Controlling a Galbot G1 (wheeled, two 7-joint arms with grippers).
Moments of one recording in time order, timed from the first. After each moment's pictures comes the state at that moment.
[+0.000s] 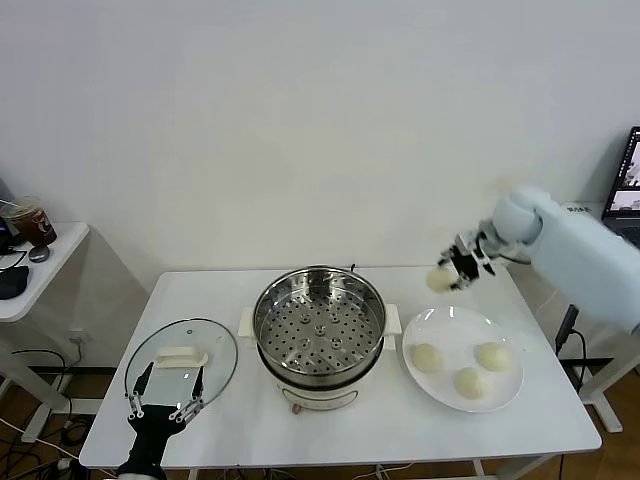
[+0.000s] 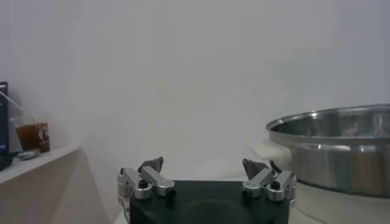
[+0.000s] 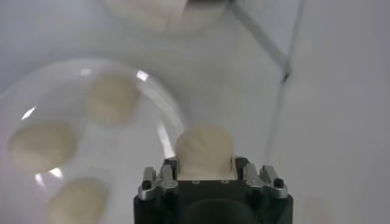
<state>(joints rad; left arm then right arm) 1.75 -1.32 -0.65 -2.05 -0.11 -0.20 -0.03 0.36 0.82 -0.88 1.17 -0.05 0.12 -1.16</state>
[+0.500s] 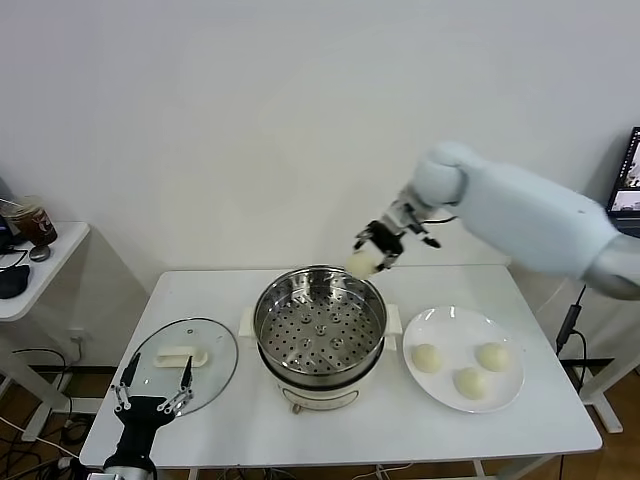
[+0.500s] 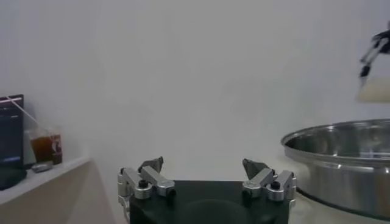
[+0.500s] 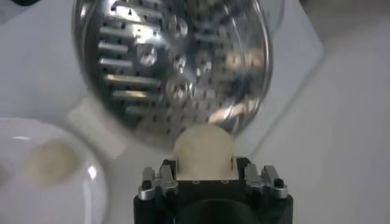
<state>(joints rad) 1.74 -1.32 -0.70 -2.08 -0.13 -0.20 -0.03 0.49 1.12 -1.09 1.14 0.02 0.35 -1.13</state>
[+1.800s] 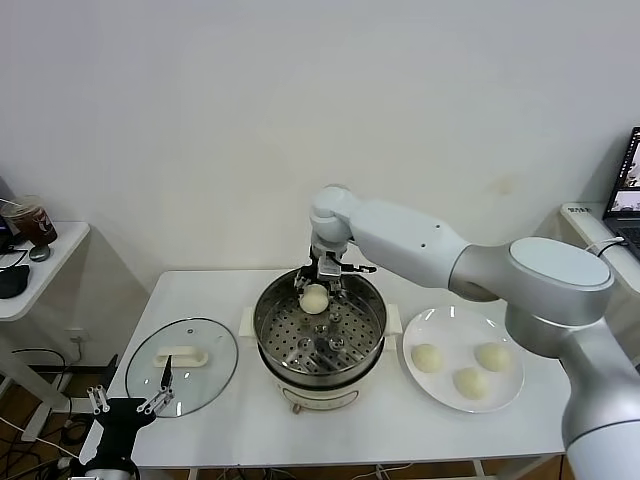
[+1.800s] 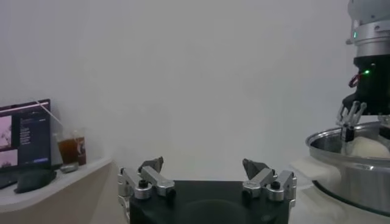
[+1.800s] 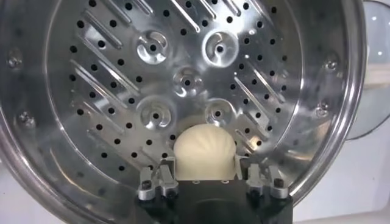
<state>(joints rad) 1.76 -1.33 -0.76 -2.09 -0.14 -0.20 -0.03 0.39 1.40 -1.13 0.93 -0.38 0.74 -1.04</state>
